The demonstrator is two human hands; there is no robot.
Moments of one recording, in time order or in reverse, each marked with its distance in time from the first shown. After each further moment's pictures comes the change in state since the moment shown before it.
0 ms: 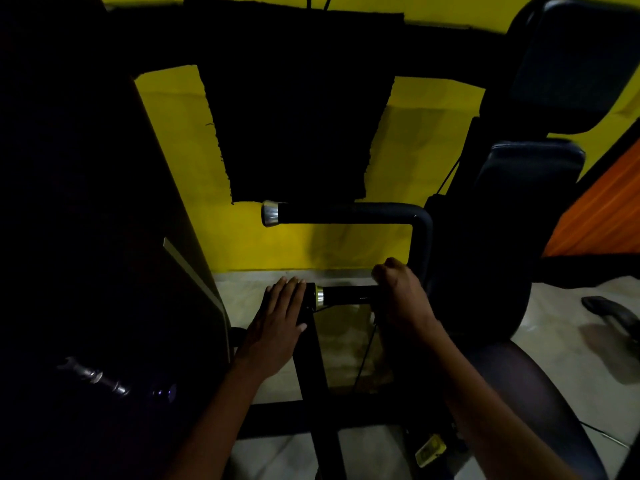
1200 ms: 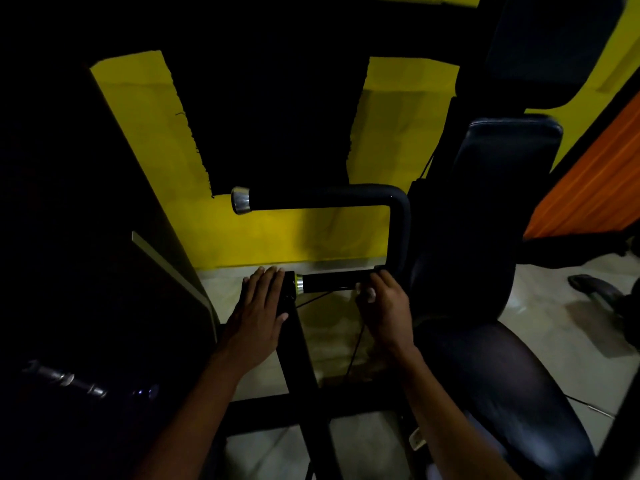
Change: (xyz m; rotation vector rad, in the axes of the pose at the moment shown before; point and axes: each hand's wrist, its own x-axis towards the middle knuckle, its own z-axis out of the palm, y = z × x) left_hand 0.000 0.000 0.006 -0.121 0.029 -0.029; right_hand -0.049 0.002 0.034 0.340 0.322 0.090
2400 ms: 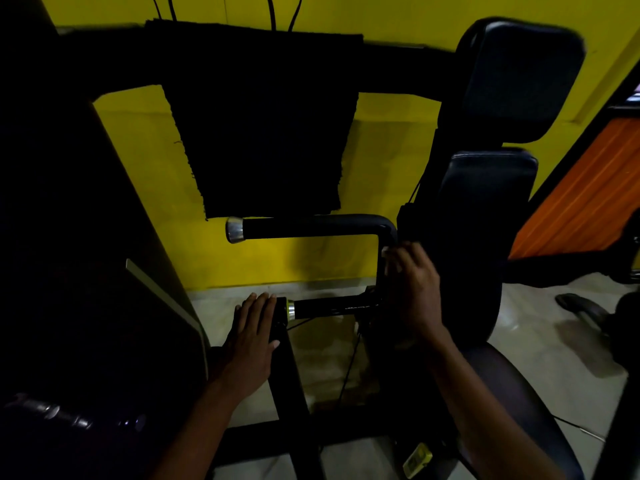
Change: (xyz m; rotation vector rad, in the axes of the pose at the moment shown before) left_hand 0.002 0.005 0.003 -0.049 0.030 -0.035; right_hand 0.065 0.011 -0.063 -0.164 0.166 -0.152
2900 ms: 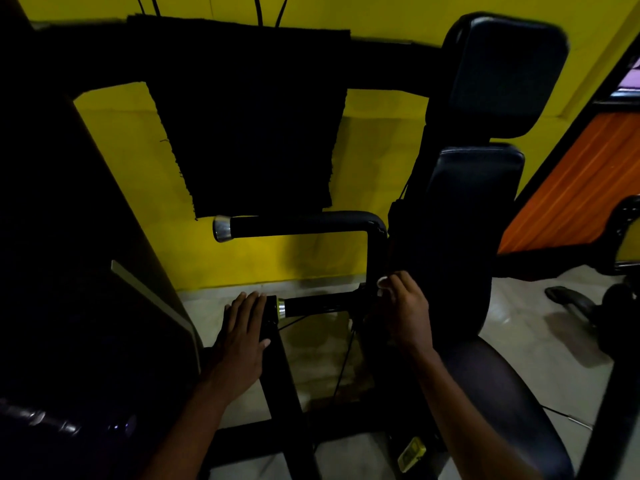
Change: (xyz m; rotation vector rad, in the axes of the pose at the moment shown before) left_hand 0.001 0.002 -0.001 -0.064 0.009 -0.007; right_hand -0.047 0.019 0.011 0.060 -0.137 0.144
